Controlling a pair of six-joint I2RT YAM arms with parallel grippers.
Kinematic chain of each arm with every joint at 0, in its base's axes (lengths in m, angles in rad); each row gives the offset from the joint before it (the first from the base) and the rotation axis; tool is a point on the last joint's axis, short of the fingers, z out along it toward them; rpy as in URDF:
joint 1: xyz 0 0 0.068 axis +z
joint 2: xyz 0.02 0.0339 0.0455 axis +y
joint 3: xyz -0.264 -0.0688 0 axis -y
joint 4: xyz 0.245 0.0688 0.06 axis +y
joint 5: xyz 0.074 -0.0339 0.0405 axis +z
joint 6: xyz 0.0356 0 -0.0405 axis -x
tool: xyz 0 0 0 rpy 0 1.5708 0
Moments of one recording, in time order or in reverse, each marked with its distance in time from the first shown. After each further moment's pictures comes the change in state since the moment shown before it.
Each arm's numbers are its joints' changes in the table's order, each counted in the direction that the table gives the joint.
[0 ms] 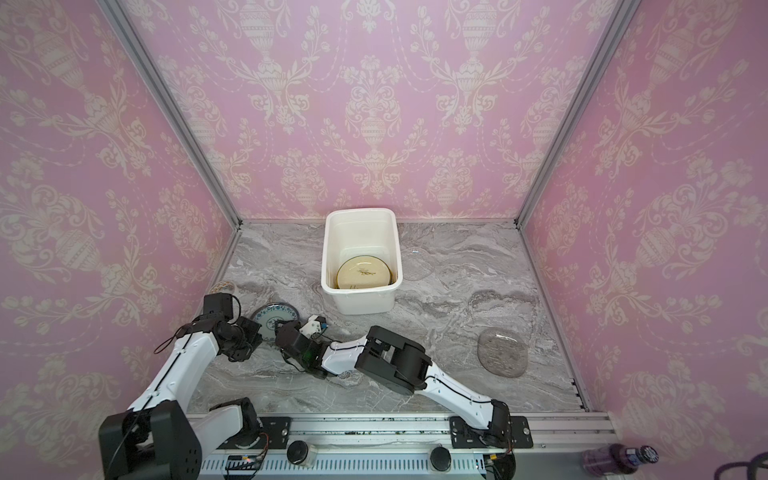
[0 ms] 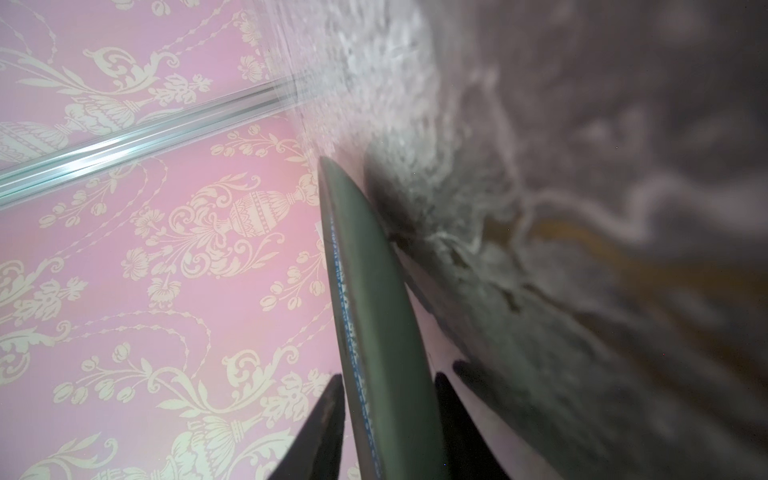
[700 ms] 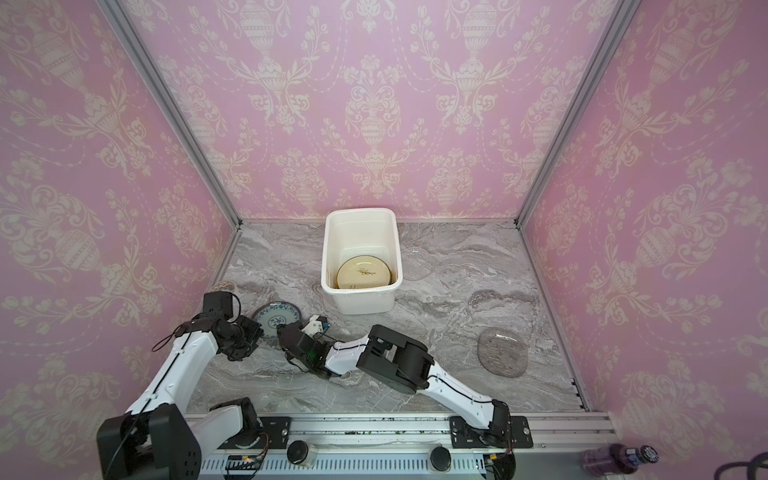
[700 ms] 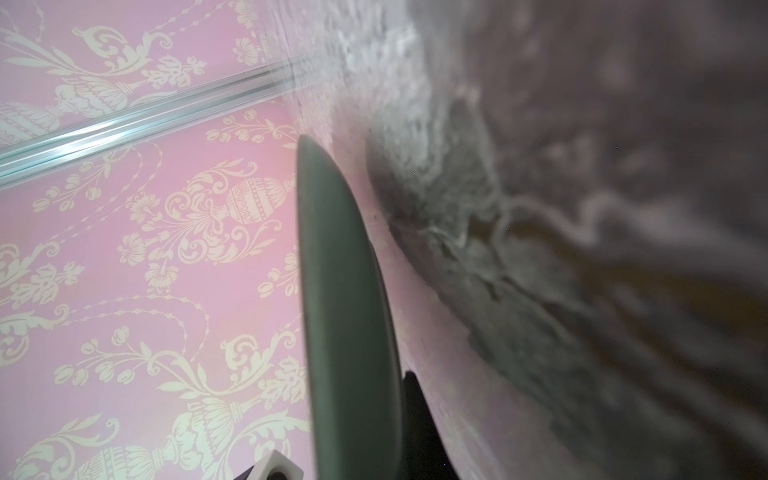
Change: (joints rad) left arm -0.008 -0.020 0.029 0.060 0.020 -0.017; right arm -0.006 -0.043 -0.085 -0.035 0.040 0.023
